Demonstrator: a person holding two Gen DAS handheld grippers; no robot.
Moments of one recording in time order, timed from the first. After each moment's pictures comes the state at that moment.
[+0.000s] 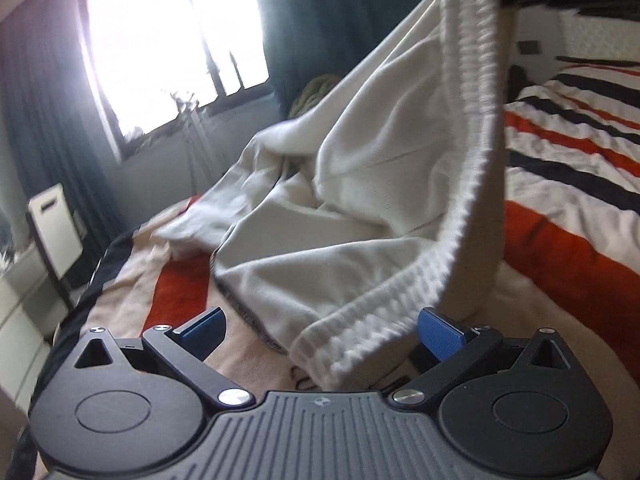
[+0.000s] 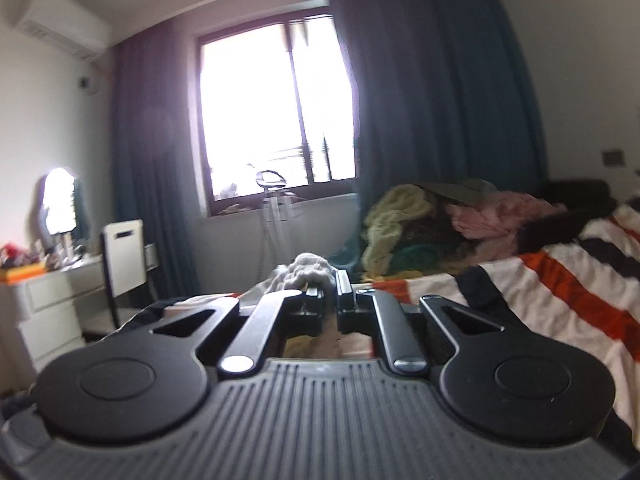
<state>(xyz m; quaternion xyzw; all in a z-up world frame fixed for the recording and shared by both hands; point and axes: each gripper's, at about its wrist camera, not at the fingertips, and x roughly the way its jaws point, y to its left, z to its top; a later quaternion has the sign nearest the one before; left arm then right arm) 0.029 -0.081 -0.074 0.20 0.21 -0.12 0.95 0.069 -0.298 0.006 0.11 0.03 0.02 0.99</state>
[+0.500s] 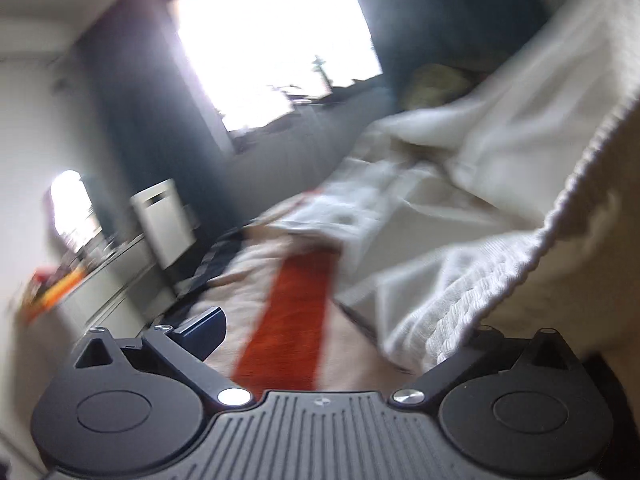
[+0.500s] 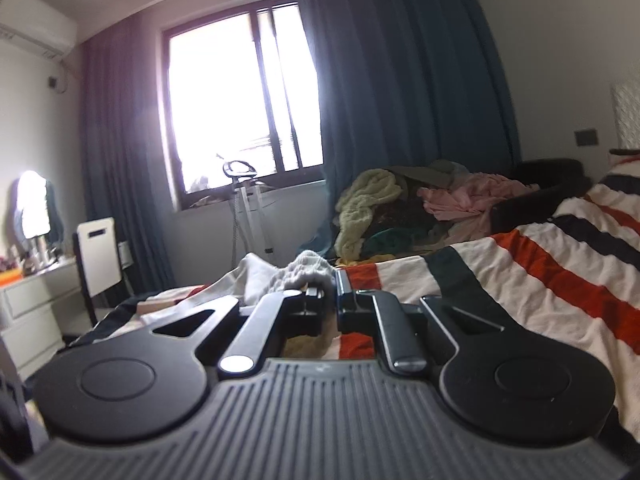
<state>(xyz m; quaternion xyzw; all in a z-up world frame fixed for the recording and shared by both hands) 0.077 -0.040 -0.077 0.19 0.18 0.12 0.96 0.071 -0.298 -0.005 0.09 0.04 0.00 1.00</state>
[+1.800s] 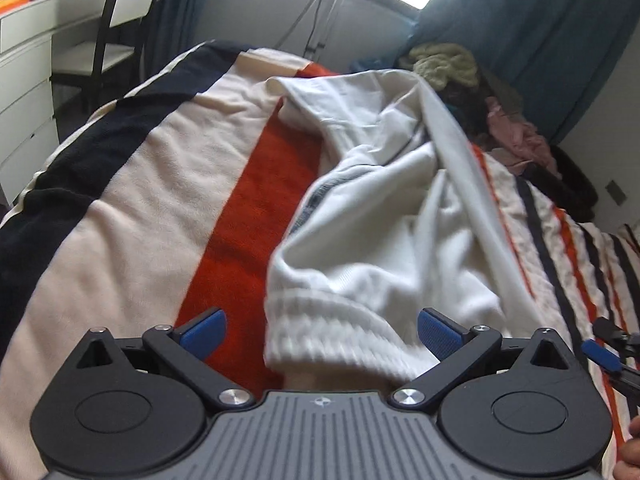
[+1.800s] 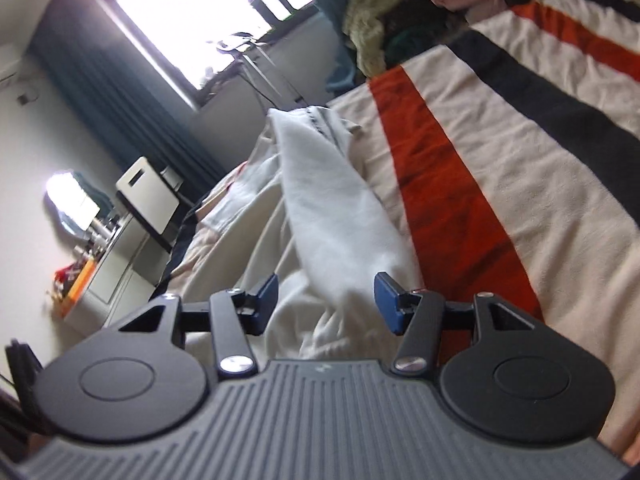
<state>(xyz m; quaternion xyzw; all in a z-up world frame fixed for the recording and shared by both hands) 0.094 0.098 -0.028 -0.17 0.42 -0.04 0.89 0.113 -0.313 -0.045 0.29 0.31 0.08 0.90</state>
